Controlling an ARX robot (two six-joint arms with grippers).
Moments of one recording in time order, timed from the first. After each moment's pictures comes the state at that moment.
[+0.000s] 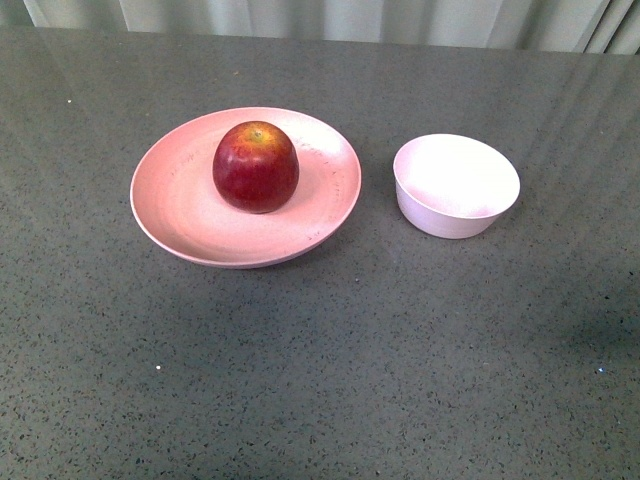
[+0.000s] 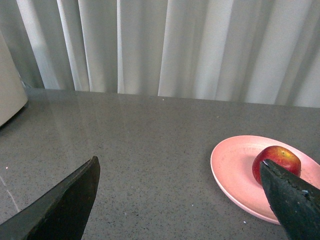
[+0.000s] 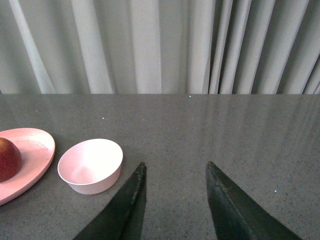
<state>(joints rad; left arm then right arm) 0.00 0.02 0.02 0.00 0.00 -0.01 0.00 0.01 0.02 0.00 0.00 0.00</state>
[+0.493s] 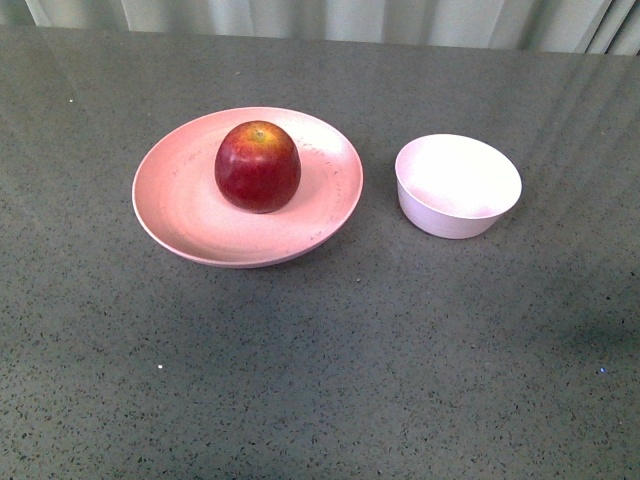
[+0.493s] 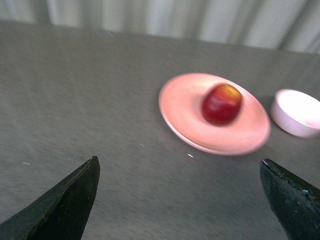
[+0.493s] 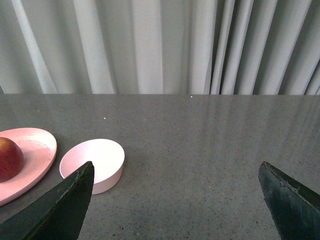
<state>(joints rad) -0.03 0.37 0.15 -0.10 0.26 -0.09 0.00 0.01 0.02 0.00 0.00 0.00</state>
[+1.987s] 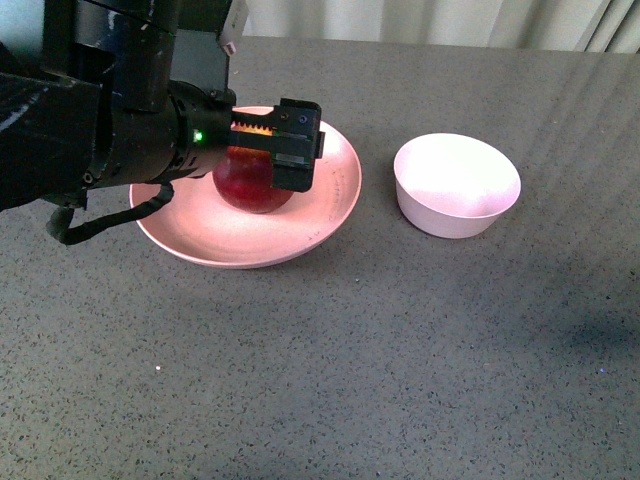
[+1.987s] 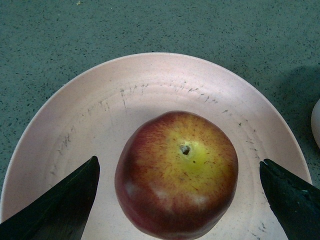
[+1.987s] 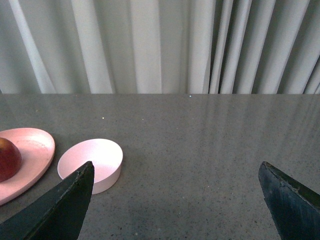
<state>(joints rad) -0.46 2.02 0.92 0.53 -0.10 -0.12 0.00 0.01 0.02 0.00 0.00 0.00</state>
